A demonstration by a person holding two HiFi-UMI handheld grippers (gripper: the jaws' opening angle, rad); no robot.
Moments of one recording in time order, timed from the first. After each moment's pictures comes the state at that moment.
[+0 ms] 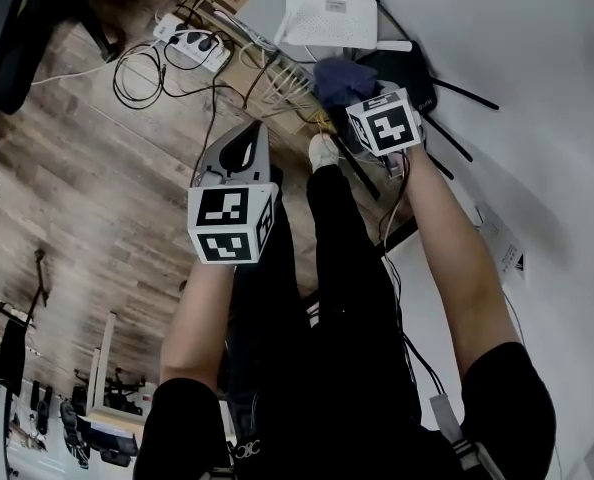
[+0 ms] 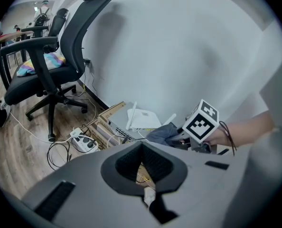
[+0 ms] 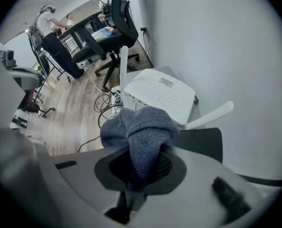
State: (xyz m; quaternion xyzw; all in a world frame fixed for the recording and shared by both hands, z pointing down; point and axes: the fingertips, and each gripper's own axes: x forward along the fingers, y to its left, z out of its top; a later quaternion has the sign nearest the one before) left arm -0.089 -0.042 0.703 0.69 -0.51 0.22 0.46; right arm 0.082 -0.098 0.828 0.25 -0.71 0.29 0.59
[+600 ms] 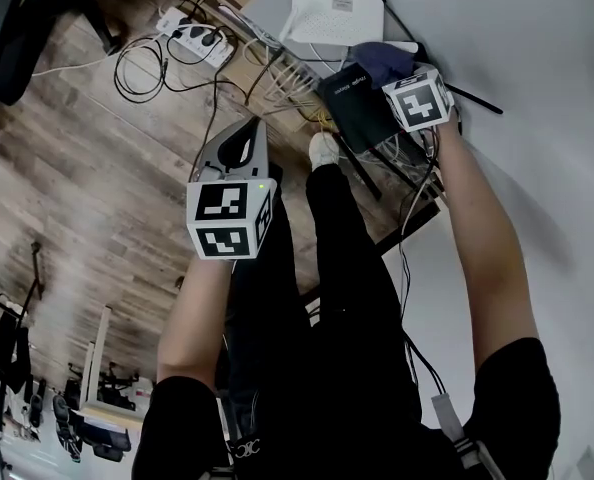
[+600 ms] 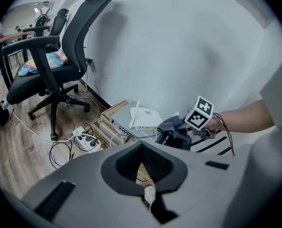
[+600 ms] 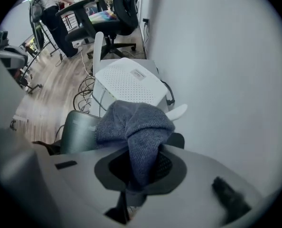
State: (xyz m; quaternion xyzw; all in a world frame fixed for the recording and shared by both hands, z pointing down) left arm -0.095 -0.040 0.712 0.69 -0.52 0.23 0.46; right arm 0.150 -0.154 0.840 0.25 -0.68 0.20 0.66
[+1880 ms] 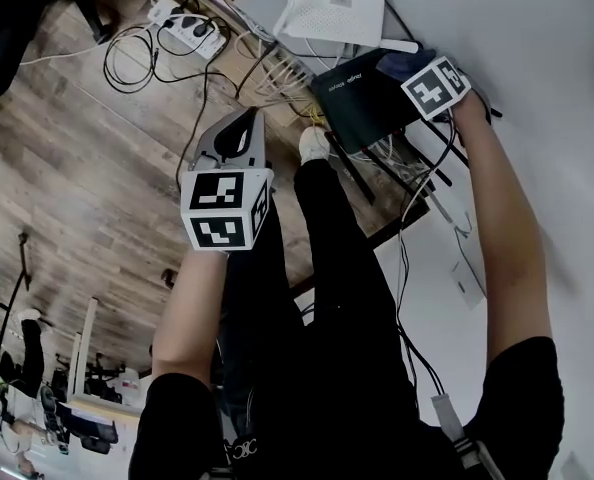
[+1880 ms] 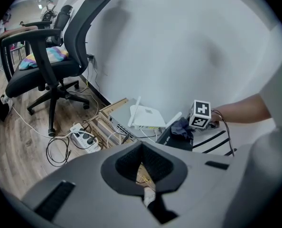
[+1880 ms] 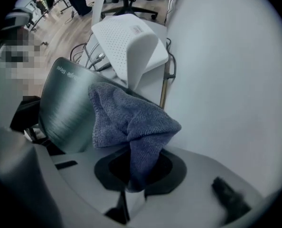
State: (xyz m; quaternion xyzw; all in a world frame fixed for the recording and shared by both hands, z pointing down) left arm -0.084 -0.048 0.728 0.68 -0.52 0.22 0.47; right arm 0.231 -0.177 0.847 0.14 -0.57 0.11 0.80
